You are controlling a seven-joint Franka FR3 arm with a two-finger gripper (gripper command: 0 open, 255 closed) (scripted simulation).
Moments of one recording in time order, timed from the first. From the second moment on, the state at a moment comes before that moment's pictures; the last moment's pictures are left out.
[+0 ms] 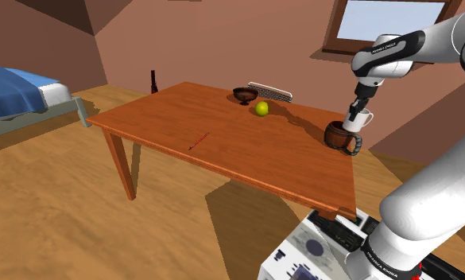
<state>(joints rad) -0.36 -0.16 -0.53 -2.14 -0.10 2.08 -0.79</state>
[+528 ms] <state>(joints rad) -0.36 -0.16 -0.54 -2.14 -0.10 2.09 -0.79</state>
